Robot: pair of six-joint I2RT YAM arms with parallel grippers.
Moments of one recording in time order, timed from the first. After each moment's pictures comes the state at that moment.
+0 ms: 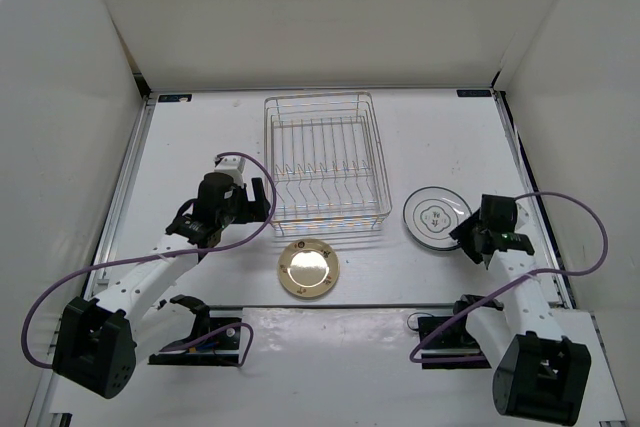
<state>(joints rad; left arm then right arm) -0.39 1.03 0.57 -0.16 -0.07 -0.32 -0.11 0.87 0.44 -0.56 0.10 0.73</state>
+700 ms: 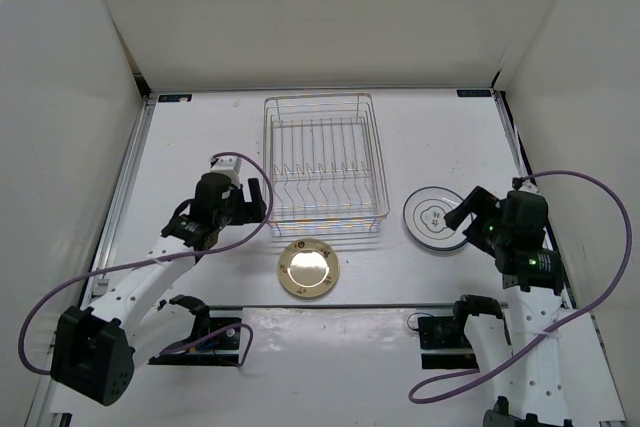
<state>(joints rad) -0.38 1.00 0.58 -0.22 -0.09 -0.33 -0.09 0.58 0.74 -0.89 -0.11 0.50</state>
